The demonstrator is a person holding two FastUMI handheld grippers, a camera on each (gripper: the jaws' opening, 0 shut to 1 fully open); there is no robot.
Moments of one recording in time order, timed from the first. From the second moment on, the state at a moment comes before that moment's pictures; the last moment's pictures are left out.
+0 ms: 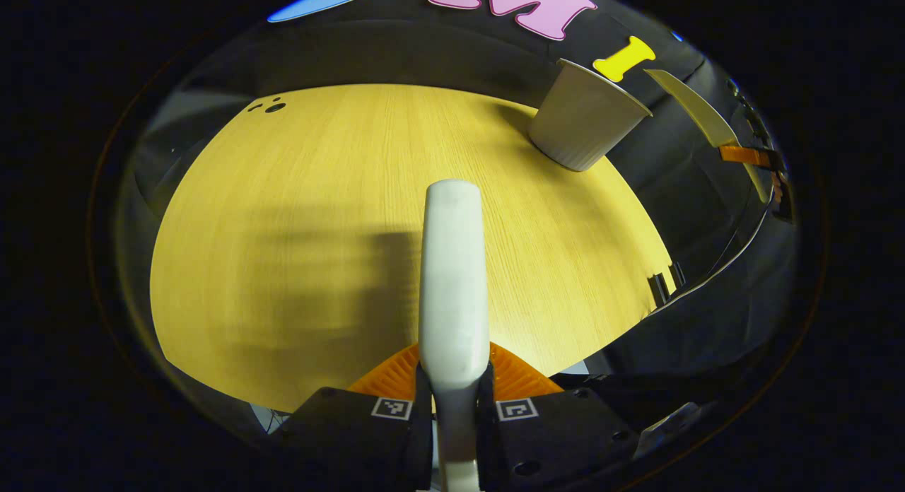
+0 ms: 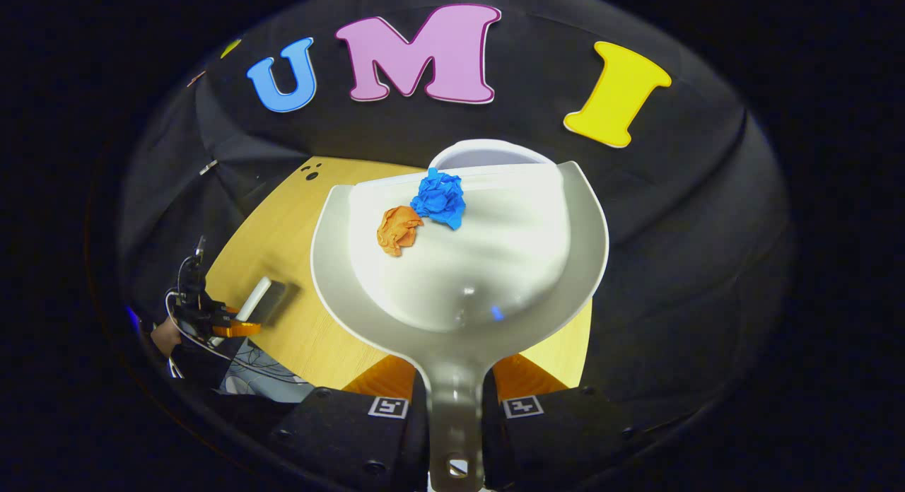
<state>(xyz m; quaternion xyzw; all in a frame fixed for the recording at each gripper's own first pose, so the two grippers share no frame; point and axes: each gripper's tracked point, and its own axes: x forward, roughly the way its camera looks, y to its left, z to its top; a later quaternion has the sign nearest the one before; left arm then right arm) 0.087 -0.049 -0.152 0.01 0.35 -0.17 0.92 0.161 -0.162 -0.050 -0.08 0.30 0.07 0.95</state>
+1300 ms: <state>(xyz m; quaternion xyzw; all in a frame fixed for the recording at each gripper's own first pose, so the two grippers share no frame) 0.134 0.051 -0.083 -0.03 0.33 -0.11 0.94 0.328 -0.268 -0.031 -0.29 0.25 -0.13 0.91</state>
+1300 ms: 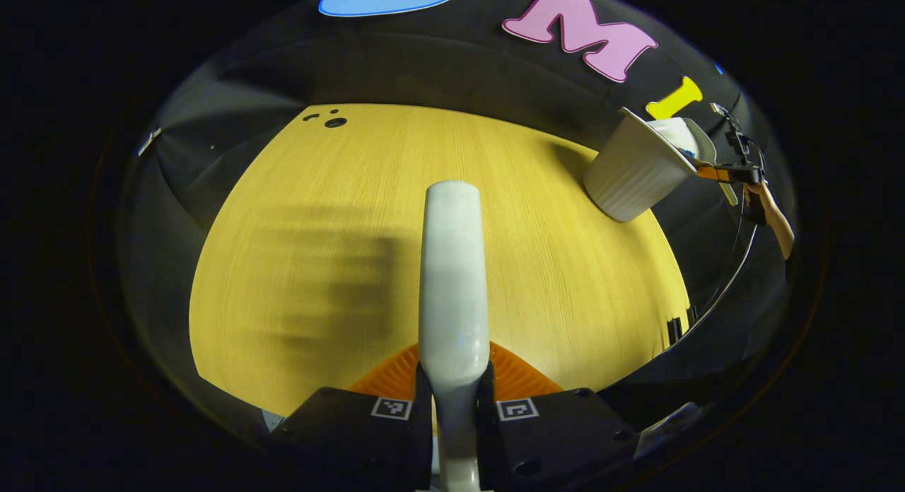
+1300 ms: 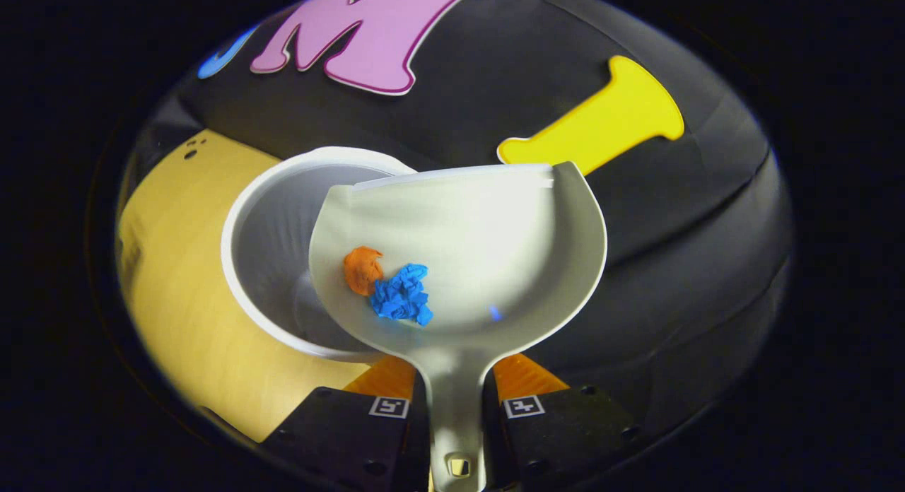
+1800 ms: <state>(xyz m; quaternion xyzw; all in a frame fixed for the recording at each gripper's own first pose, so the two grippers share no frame) 0.144 0.053 -0.085 -0.05 0.34 -0.11 0.93 0.318 -0.268 0.003 -0.51 0.20 -0.17 0.82</state>
